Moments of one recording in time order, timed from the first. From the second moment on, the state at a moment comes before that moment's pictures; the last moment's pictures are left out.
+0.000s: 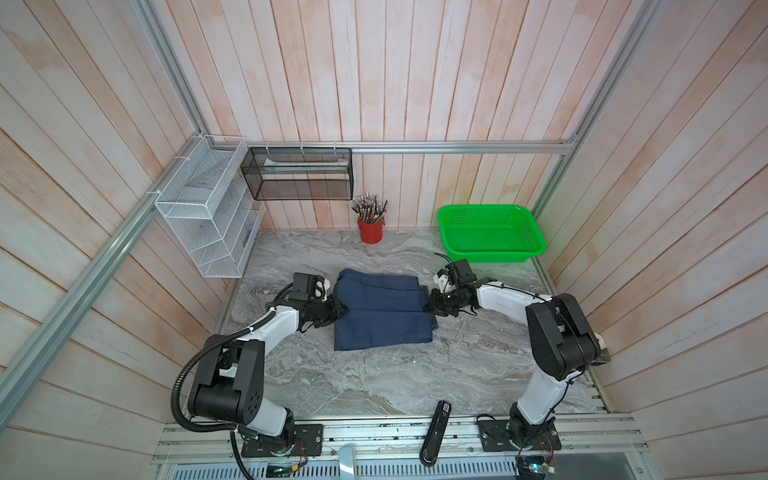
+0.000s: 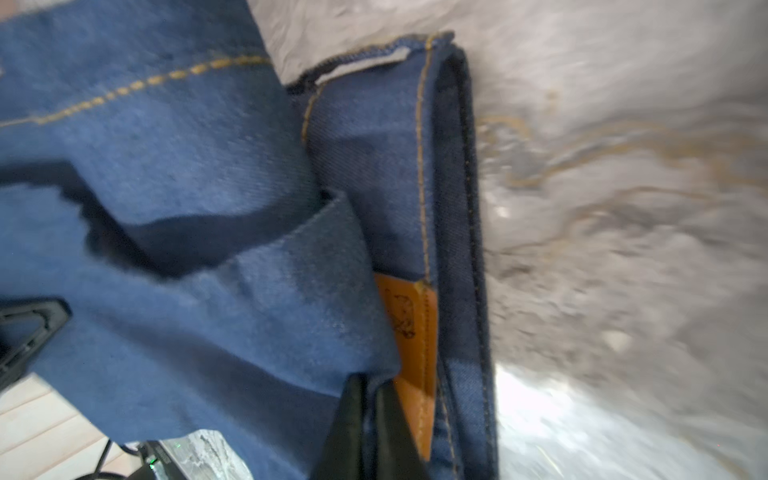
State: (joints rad) left arm -0.13 1.53 0.81 -0.29 0.52 -0.55; right arm 0.39 1.82 1.09 -0.38 -0.44 0.54
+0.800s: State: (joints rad) left arm -0.05 1.54 0.82 -0.38 0.49 -0.52; right arm 0.39 1.99 1.30 -0.34 -0.43 0.46
